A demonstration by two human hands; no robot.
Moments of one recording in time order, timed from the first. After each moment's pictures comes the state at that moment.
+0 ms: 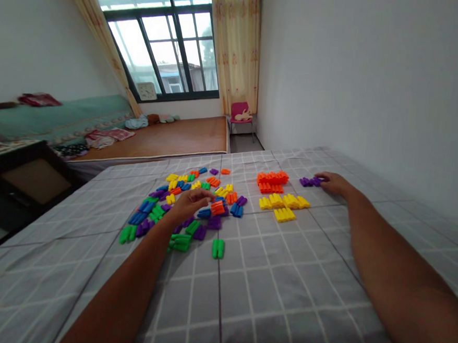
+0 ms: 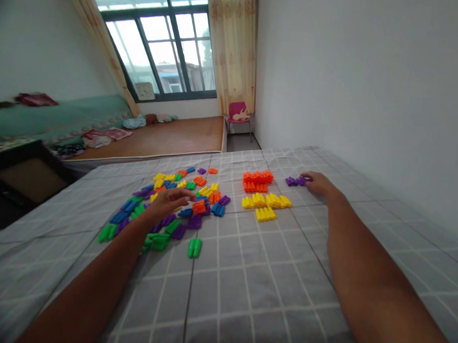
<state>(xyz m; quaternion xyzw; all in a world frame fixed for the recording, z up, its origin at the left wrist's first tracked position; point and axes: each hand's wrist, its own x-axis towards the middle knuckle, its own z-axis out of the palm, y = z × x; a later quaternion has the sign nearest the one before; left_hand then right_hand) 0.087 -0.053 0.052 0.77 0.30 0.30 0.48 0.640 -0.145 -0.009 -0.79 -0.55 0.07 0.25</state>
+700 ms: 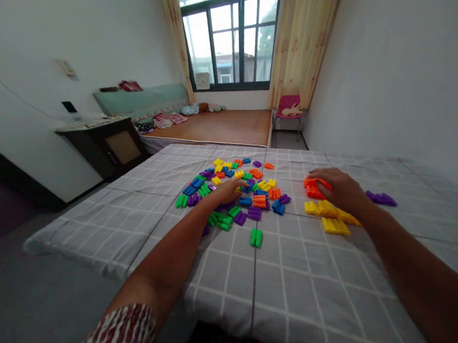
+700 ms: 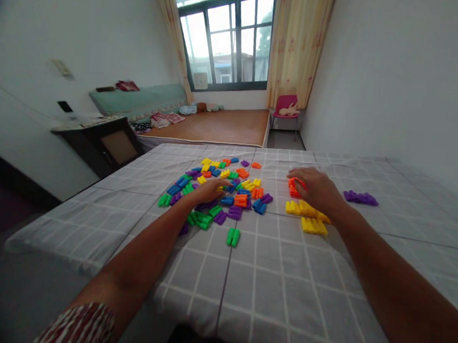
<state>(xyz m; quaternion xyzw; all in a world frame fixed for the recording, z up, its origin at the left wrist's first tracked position) 0.062 -0.023 0.018 0.90 0.37 0.16 0.17 0.432 -0.121 0.057 -0.50 -0.81 -0.12 0.27</state>
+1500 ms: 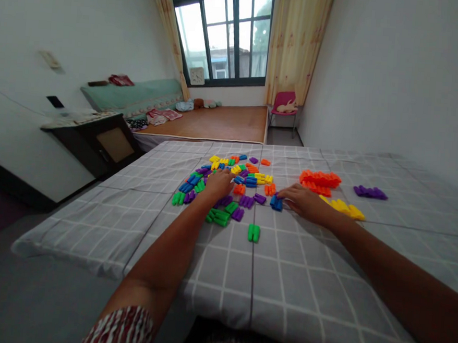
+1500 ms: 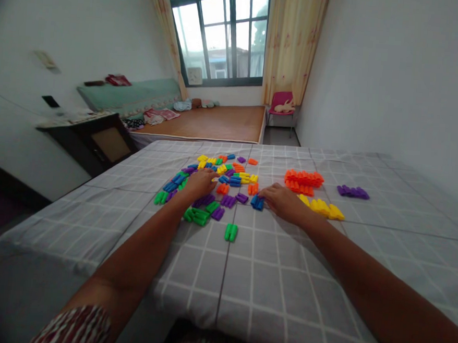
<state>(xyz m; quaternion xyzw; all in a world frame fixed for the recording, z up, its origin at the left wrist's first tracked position) 0.061 -0.036 0.039 0.86 0.45 0.23 0.07 0.369 -0.135 0.026 -0.41 -0.89 0.02 0.22</state>
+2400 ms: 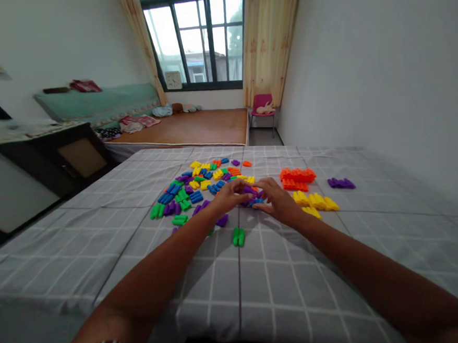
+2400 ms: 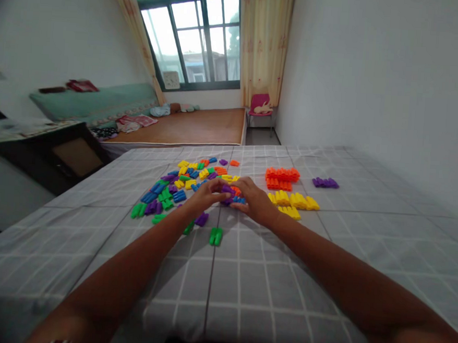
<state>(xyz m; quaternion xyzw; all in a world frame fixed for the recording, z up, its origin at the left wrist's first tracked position) 0.135 -0.089 0.041 0.67 0.28 0.35 0.59 0.327 -0.154 0.037 -0.43 -0.81 0.08 0.38</state>
